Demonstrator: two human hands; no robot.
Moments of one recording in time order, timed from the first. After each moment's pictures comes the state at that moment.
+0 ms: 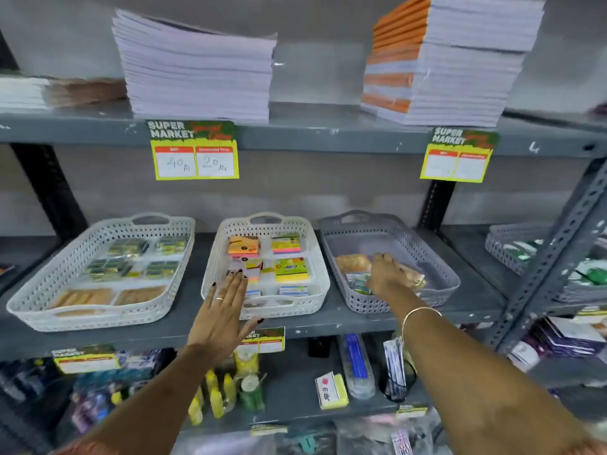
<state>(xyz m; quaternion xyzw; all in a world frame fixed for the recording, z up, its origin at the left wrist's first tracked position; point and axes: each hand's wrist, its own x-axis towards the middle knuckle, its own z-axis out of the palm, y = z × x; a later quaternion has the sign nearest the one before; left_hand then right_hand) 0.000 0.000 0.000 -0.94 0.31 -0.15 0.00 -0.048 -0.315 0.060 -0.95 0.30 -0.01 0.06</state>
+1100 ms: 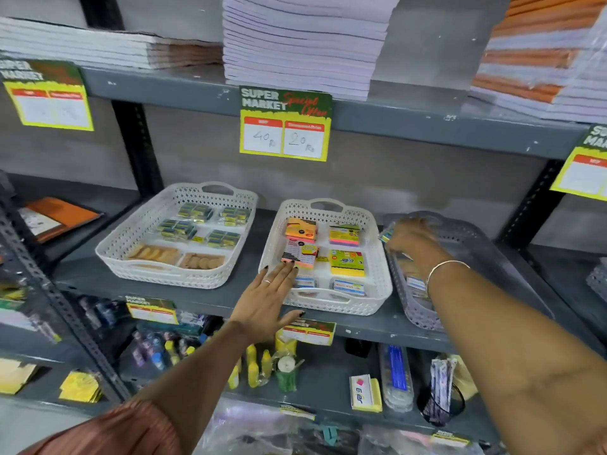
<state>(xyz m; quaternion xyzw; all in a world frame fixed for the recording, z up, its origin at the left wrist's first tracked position) 0.010 0.021 -0.006 -0.94 0.30 -0.15 0.00 0.050 -0.260 0.118 -0.97 0.24 0.03 0.00</state>
